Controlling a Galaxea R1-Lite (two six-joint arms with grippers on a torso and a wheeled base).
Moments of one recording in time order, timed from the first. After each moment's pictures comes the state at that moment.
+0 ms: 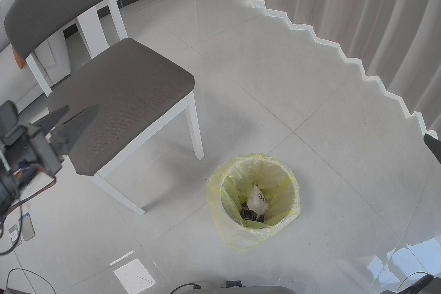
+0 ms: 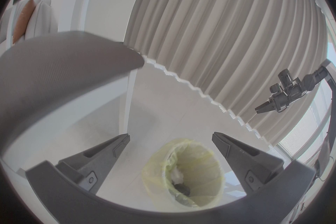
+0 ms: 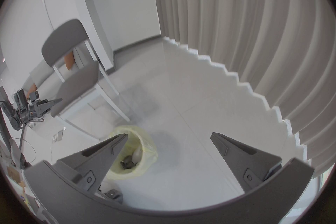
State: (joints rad) left arm -0.34 1.07 -0.48 -0.68 -0.10 -0.18; right arm -0.06 0.80 -0.58 -0.14 0.26 0.02
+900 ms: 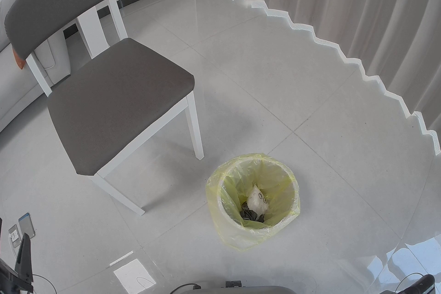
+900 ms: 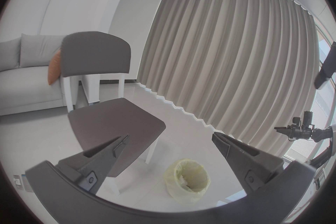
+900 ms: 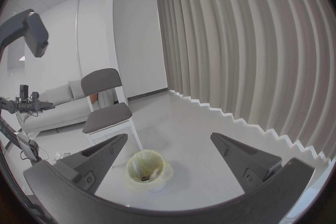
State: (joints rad) left arm -0.02 0.06 -0.19 0.02 0.01 -0.04; right arm -0.05 0.09 -0.23 -0.11 0.23 0.09
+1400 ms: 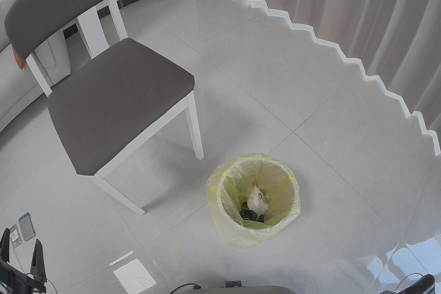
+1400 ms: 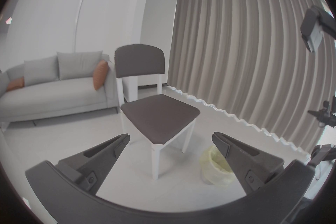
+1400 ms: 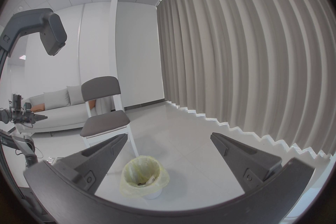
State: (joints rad) left arm 0.00 0.01 -0.02 -0.05 0.14 0.03; right arm -0.05 0.07 -0.19 -0.19 0.05 0.08
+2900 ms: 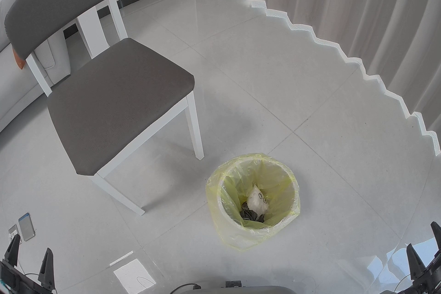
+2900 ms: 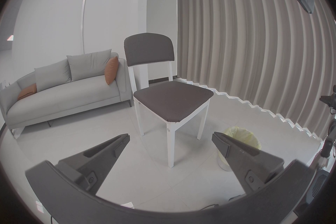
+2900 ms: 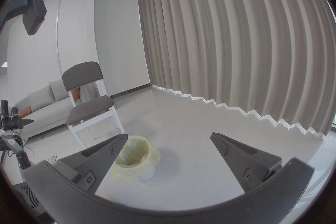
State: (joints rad) left arm 0.00 0.01 -0.02 0.01 0.04 -0.02; right arm 0.00 0.01 -0.02 -0.01 0.15 0.07
